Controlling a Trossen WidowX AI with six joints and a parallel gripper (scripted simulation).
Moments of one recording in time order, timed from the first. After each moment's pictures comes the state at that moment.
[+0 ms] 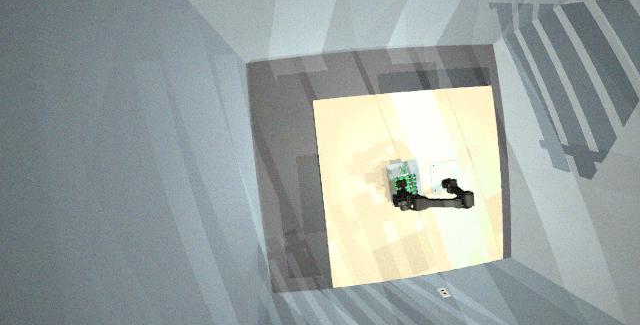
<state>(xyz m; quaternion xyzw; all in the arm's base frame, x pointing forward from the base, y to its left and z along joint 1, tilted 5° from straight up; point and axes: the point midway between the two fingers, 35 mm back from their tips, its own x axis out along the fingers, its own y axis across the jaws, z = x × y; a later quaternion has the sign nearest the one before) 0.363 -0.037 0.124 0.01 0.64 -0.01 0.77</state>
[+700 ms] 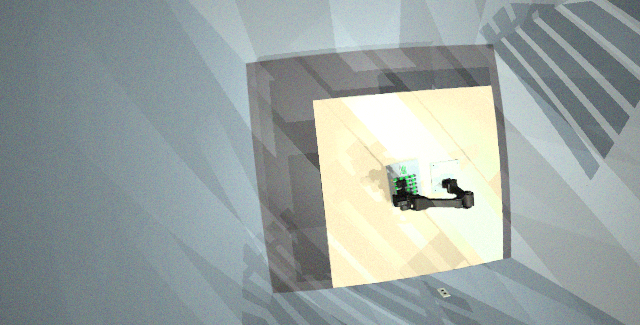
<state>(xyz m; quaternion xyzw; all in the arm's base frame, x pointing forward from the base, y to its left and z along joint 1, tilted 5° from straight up) 0.364 -0.037 0.122 0.01 0.64 -0.01 0.77</state>
